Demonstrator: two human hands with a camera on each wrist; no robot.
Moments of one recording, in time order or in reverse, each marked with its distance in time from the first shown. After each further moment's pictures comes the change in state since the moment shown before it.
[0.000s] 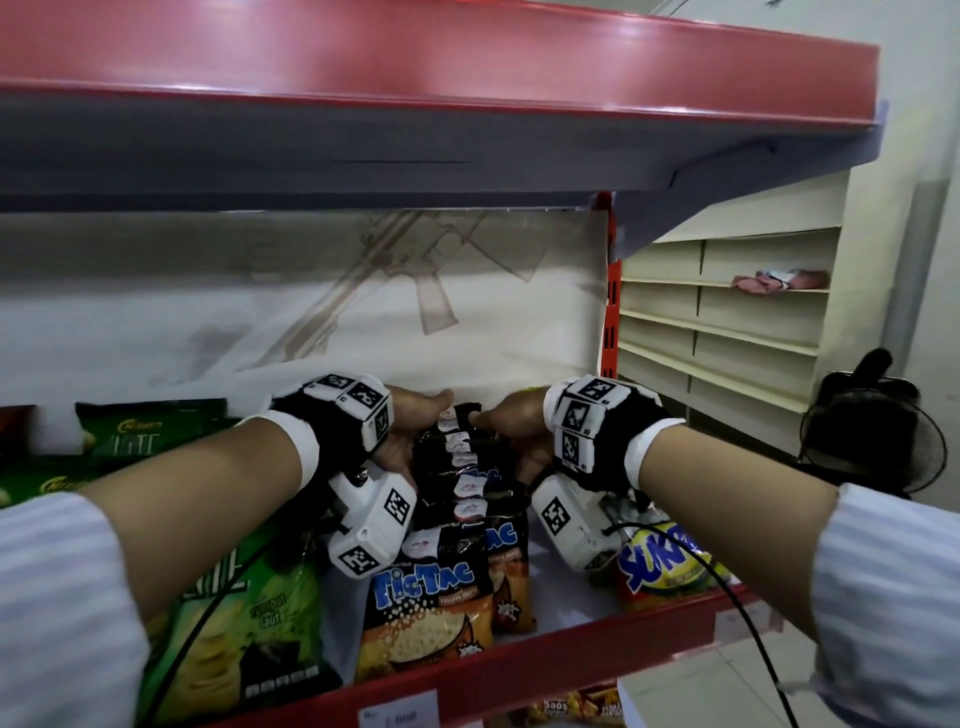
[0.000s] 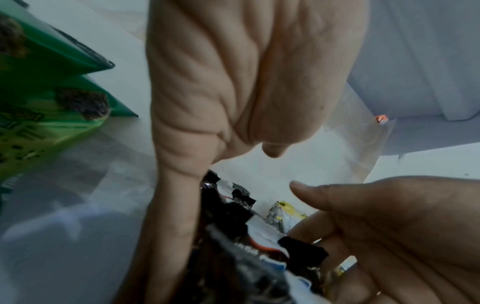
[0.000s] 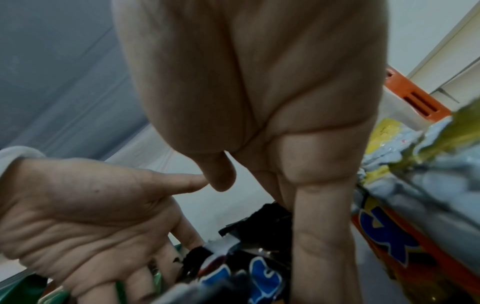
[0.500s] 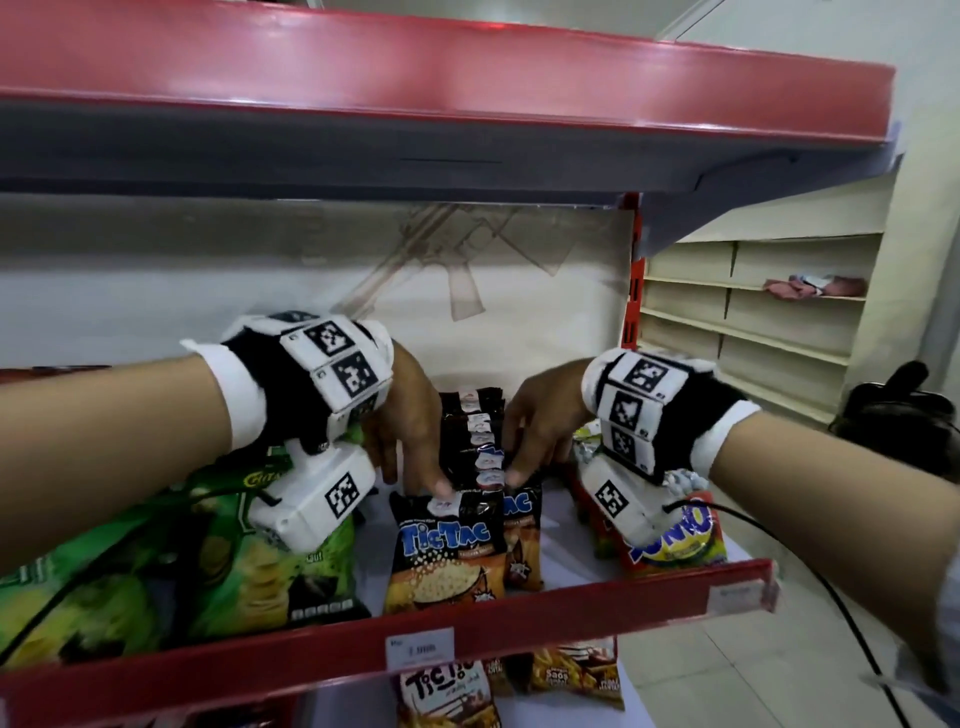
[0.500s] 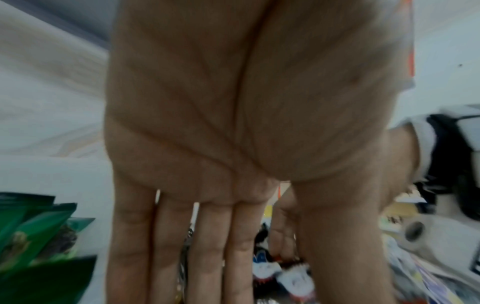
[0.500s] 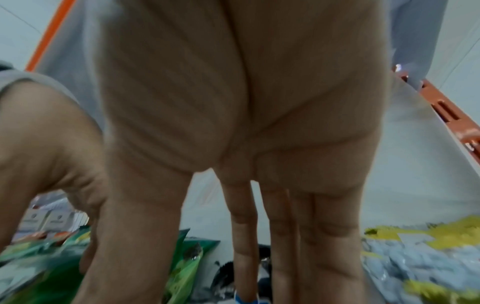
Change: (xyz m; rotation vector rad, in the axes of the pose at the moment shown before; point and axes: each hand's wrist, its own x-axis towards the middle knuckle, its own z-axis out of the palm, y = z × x) left_hand -0.075 -0.006 -0.004 0.981 -0.043 -0.074; right_hand -0.054 -0.010 -0.008 -0.761 -0.133 -0.188
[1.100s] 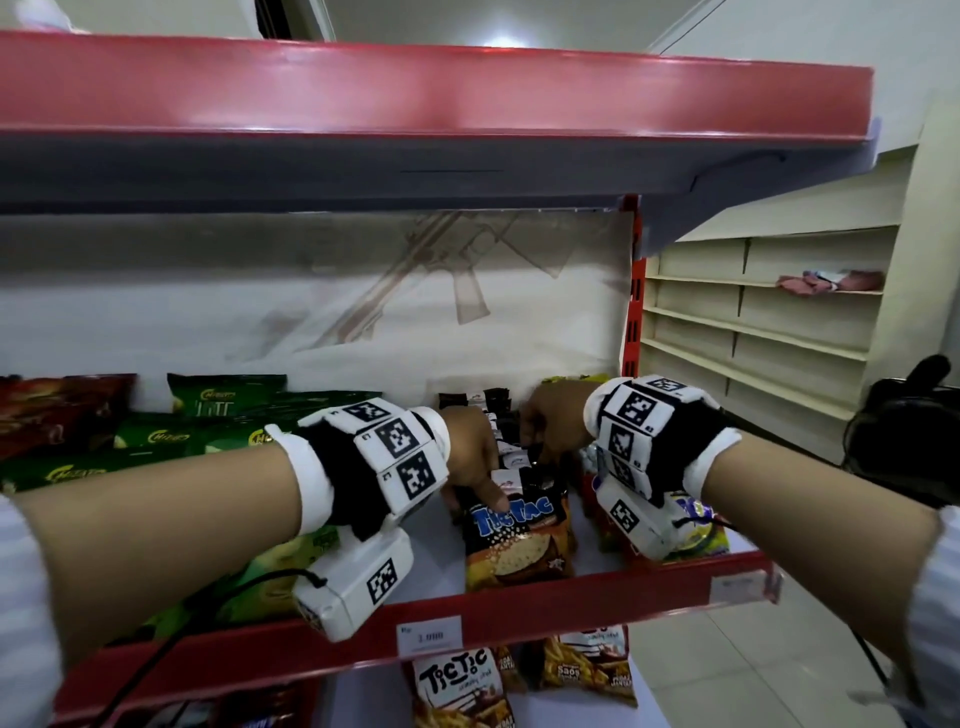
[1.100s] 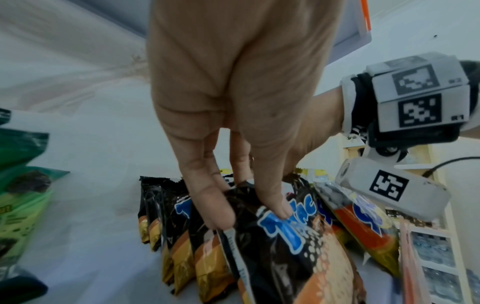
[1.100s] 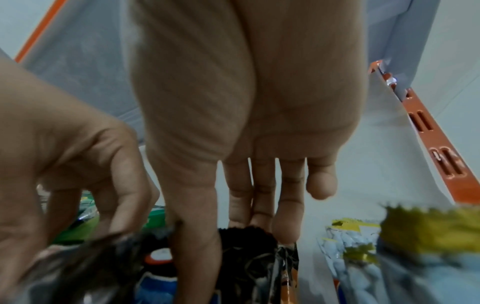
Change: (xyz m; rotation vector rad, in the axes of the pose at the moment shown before) left_hand 0.016 0.033 0.051 -0.074 0.423 0.216; right_hand 0.003 0.012 0.018 -0.362 0.317 -0.036
